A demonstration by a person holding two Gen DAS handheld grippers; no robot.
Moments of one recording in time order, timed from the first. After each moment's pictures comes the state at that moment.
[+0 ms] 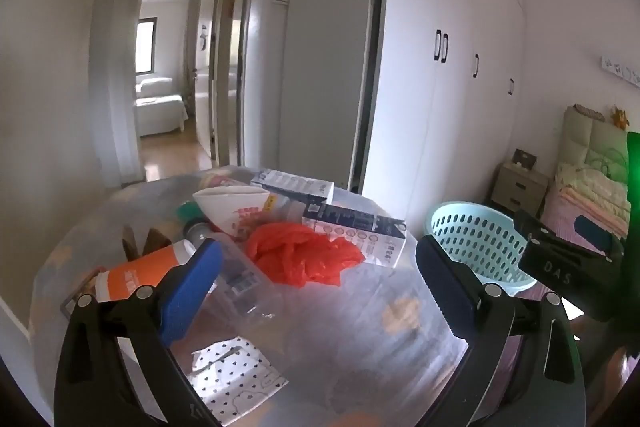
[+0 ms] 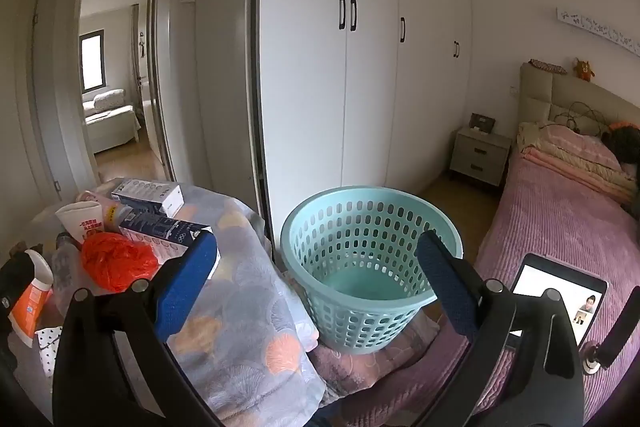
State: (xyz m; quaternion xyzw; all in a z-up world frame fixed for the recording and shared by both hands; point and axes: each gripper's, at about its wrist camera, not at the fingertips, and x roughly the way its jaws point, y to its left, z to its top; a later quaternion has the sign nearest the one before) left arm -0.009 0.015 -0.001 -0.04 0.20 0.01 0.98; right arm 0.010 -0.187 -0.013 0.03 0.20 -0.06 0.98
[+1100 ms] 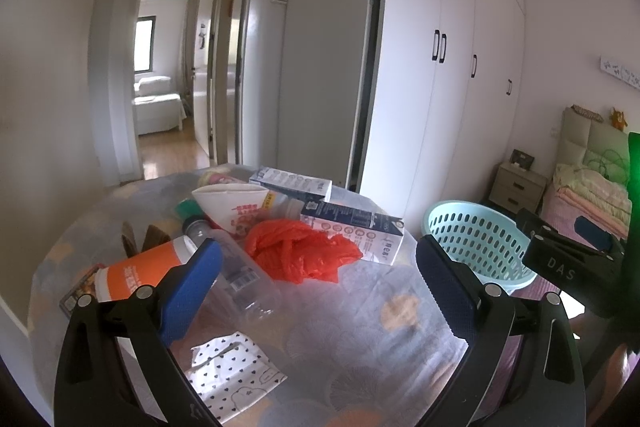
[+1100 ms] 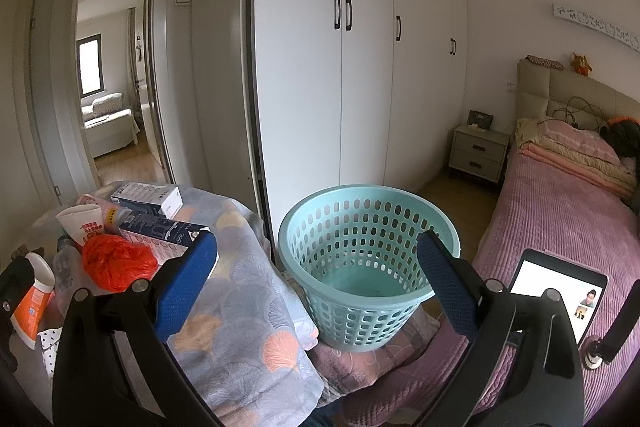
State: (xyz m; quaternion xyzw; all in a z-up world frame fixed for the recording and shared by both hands) left arm -0.012 0.016 -0.001 -0.04 0.20 0.01 0.98; right arm 0.009 -0.189 -0.015 0.03 0.20 -0.07 0.98
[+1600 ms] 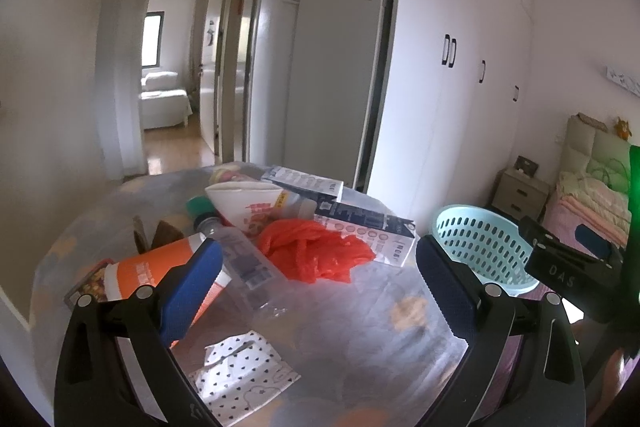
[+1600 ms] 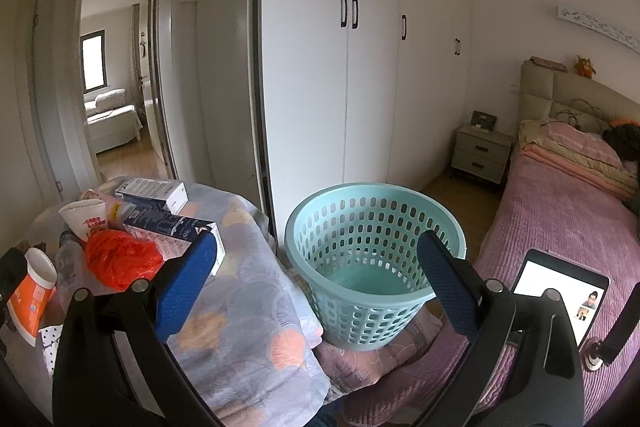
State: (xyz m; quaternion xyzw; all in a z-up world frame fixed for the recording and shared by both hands) left arm -0.017 0.029 0.001 -0.06 0.20 0.02 0.98; right arm 0.010 -0.181 -0.017 0.03 0.21 -0.06 0.98
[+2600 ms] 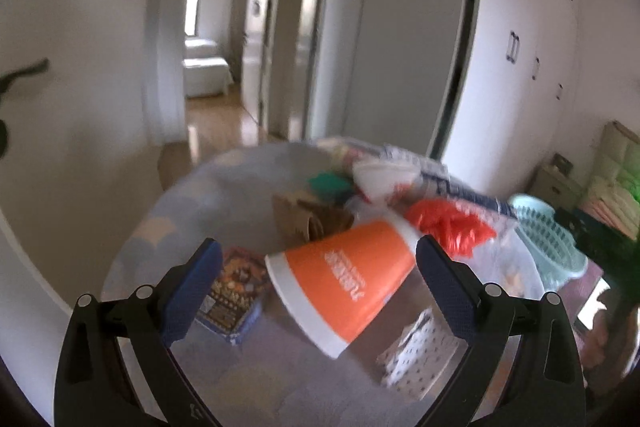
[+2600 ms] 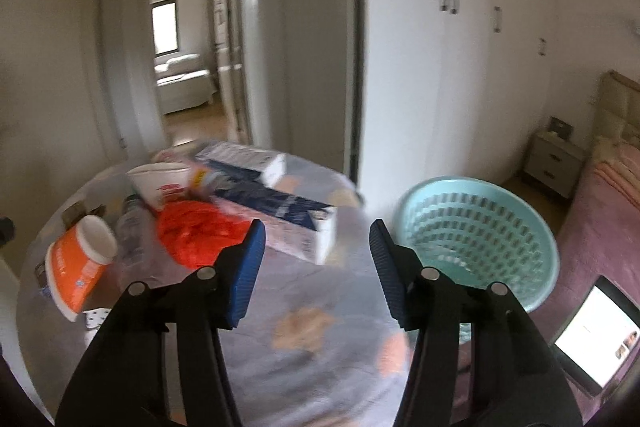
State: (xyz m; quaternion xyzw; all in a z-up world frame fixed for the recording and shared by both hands) left arm -0.032 0.182 -0.009 -0.09 0.27 0.07 0.96; right arm 0.042 -0.104 -0.026 -0.01 0.25 0.10 0.96
